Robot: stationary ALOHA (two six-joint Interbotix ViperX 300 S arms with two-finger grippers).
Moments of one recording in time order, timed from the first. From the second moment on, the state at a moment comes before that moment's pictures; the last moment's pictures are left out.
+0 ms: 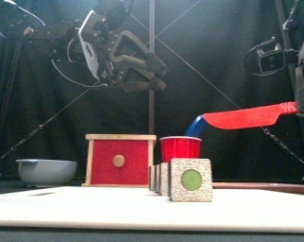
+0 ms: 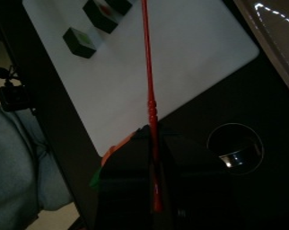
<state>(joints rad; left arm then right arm) -0.08 -0.06 0.77 -0.06 -0.45 0.08 0.08 -0.79 1.11 0.05 0.50 0.73</state>
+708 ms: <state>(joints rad) -0.08 -0.06 0.78 -0.06 -0.45 0.08 0.07 -0.72 1.08 0.00 0.48 0.73</state>
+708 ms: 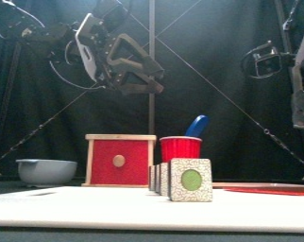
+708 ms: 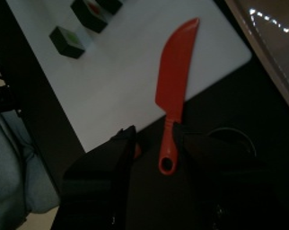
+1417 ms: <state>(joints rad) -0.11 -0.15 0.99 -0.19 -0.47 0.07 0.08 -0.20 0.70 -0.48 0.36 0.72</state>
